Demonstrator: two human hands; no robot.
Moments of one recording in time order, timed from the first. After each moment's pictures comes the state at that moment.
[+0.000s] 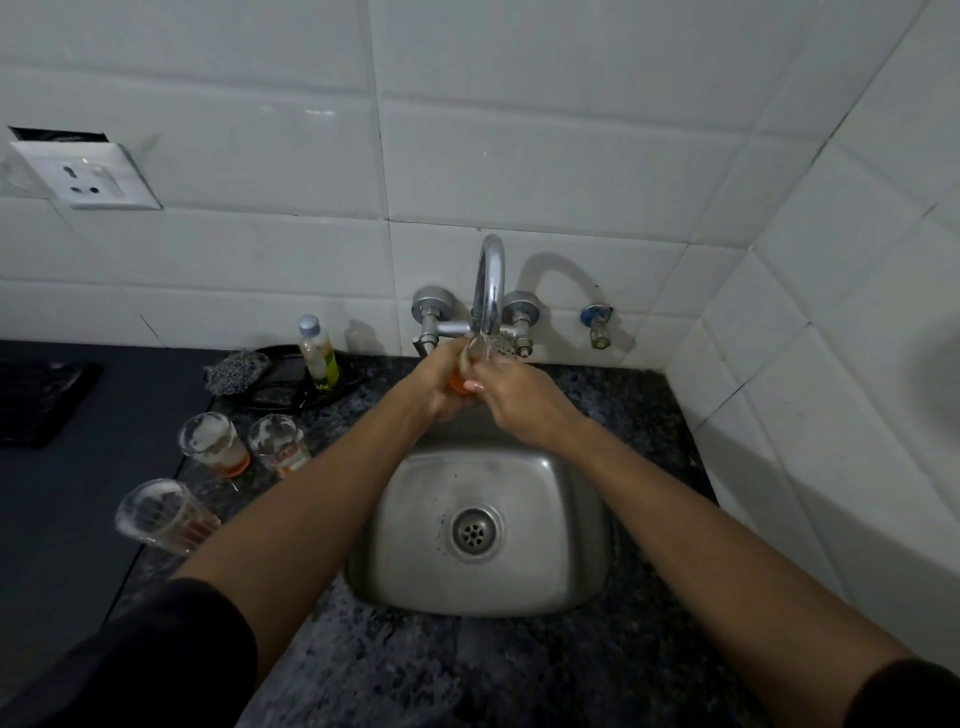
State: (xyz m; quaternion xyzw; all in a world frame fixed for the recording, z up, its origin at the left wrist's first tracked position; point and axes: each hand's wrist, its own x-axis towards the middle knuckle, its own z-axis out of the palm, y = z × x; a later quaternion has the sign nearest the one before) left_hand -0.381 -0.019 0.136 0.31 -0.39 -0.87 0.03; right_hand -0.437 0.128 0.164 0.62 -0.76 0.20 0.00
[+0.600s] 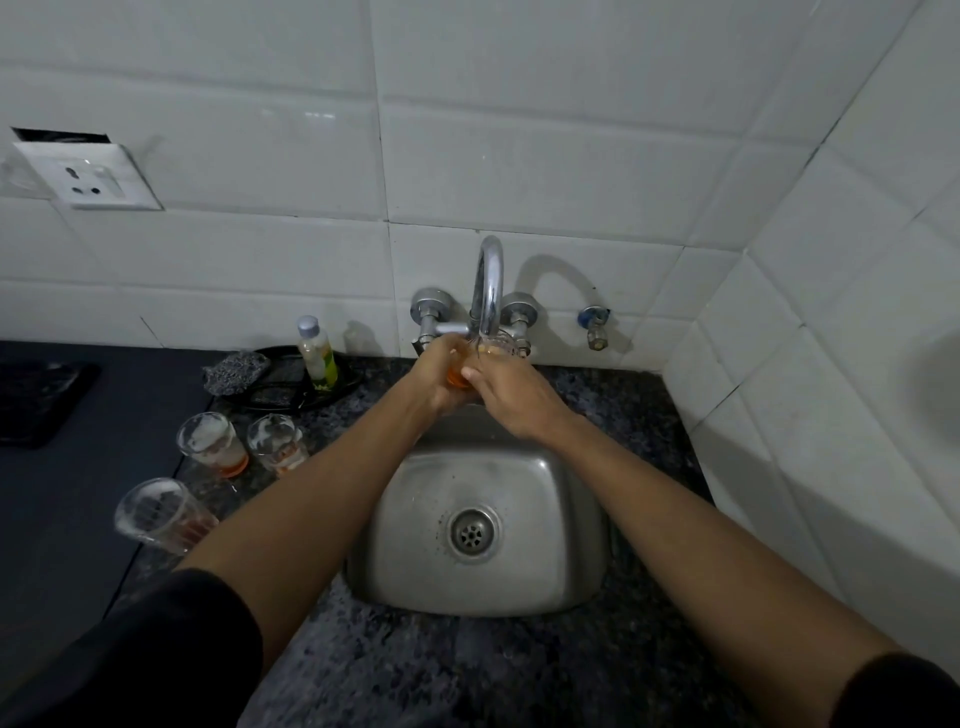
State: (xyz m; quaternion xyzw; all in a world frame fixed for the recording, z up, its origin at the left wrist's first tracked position) left_hand -0.379 -0.017 0.146 0.33 -0.38 -0.86 0.03; right_hand -0.430 0.120 0.173 0.56 -0.78 0.25 -0.06
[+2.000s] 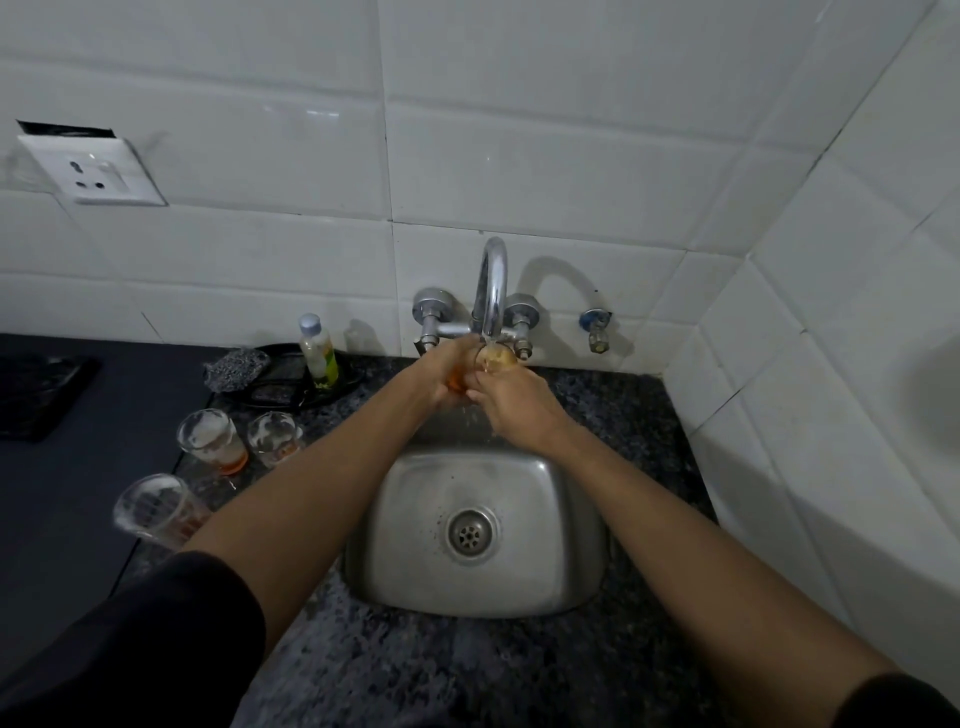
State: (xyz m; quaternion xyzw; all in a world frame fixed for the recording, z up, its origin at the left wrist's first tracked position) left_hand -0.381 -0.021 0.152 0.34 -0.44 -0.83 0.00; right_hand -0.436 0.123 0.151 0.57 -0.80 0.18 -0.05
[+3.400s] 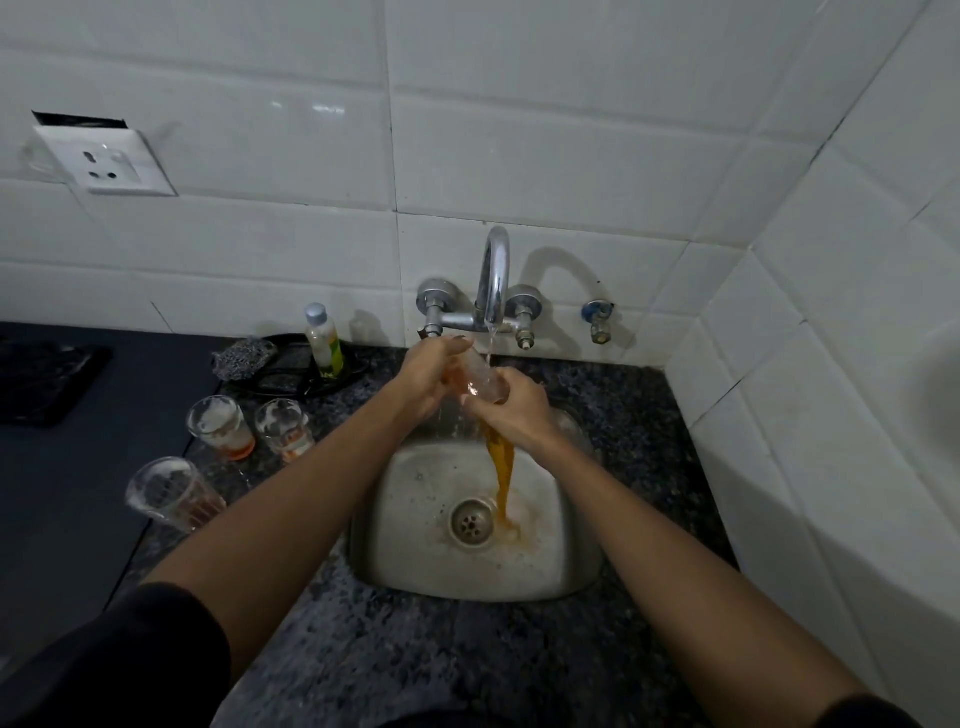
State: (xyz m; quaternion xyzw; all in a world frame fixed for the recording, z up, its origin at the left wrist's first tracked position) left_hand -0.355 -0.017 0.132 0.33 -0.47 -0.81 0.15; right_hand -0.413 0.132 0.132 0.31 -0.82 0.42 -0.23
